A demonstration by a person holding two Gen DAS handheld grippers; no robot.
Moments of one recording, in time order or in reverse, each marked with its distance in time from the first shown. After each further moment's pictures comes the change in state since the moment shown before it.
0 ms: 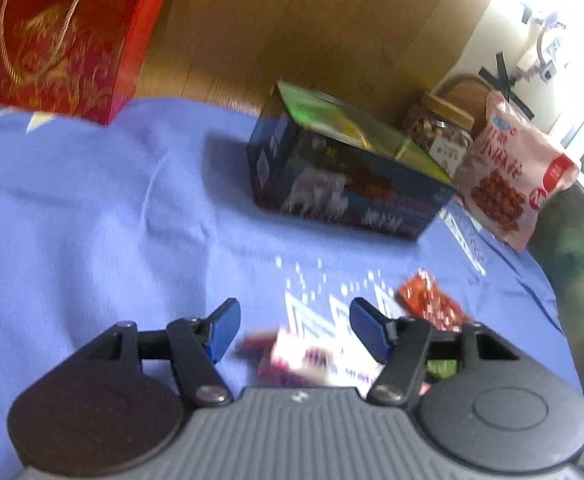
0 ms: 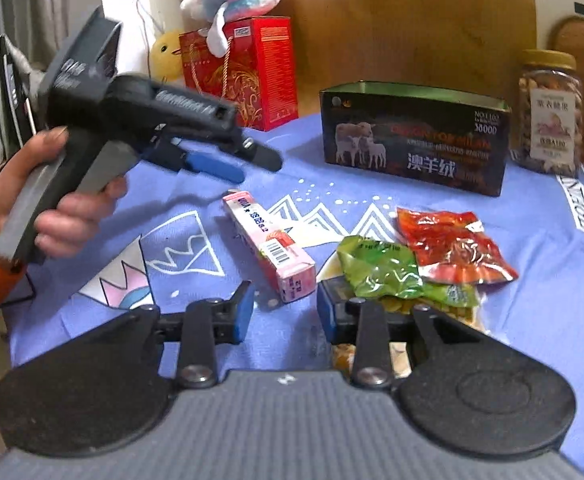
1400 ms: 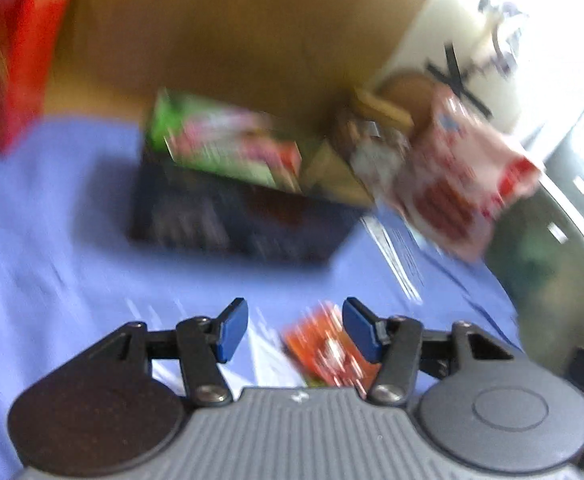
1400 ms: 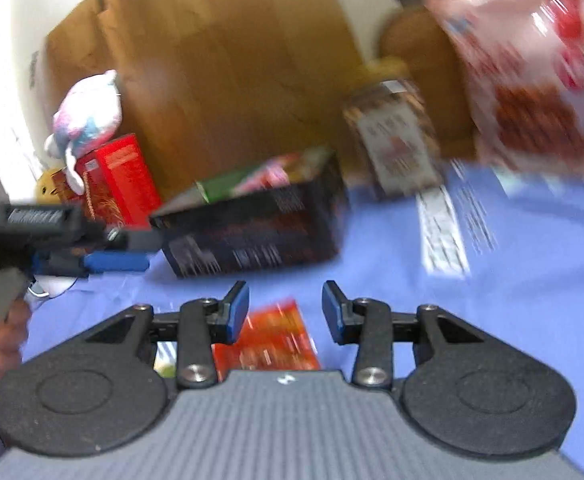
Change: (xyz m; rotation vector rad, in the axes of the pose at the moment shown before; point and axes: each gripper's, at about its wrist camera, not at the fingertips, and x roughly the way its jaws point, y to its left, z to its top) left arm 0.046 -0.078 0.031 0.011 0.021 -0.128; right arm -0.056 -0.127 -0.007 0.362 -0.217 -0.177
